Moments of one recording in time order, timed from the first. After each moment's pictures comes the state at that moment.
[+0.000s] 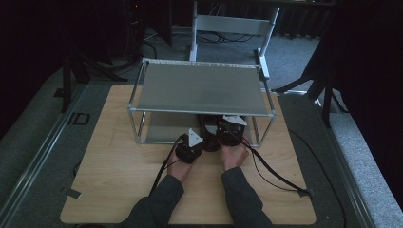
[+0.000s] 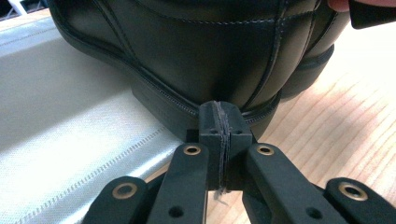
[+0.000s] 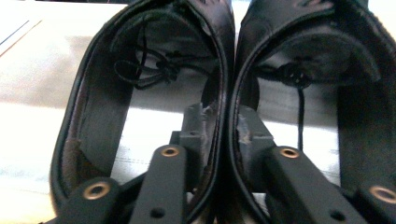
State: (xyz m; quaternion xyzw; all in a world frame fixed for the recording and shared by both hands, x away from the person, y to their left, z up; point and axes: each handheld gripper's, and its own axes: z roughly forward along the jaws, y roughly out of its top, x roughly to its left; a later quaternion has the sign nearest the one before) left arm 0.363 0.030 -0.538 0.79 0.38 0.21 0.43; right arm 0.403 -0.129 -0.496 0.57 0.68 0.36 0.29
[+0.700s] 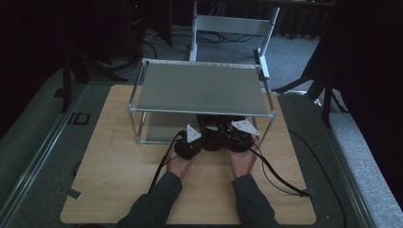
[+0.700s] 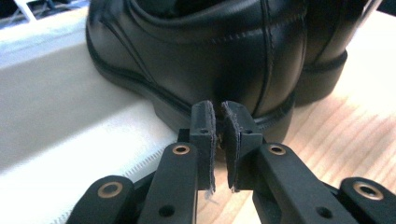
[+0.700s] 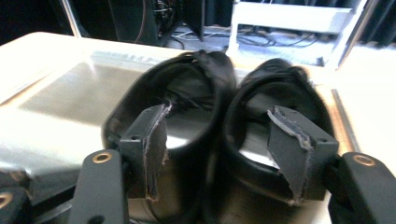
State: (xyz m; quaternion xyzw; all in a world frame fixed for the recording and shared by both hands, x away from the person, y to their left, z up) left arm 0.373 0.034 -0.532 0.78 0.38 0.22 0.44; right arm 0.374 -0.155 -0.483 0.50 0.68 0.43 0.33
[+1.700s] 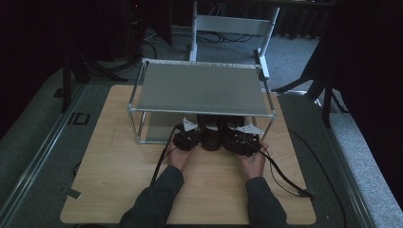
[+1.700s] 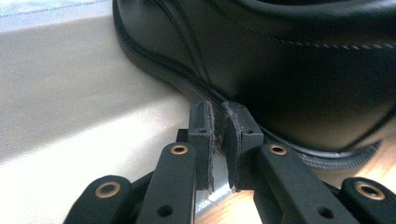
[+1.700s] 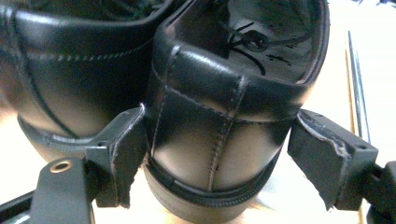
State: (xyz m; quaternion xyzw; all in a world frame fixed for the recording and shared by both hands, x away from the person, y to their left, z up) left arm 0.412 0.041 -0.545 0.76 0.45 0.18 0.43; right arm 0.392 -0.194 -0.521 0.49 0.75 0.36 0.27
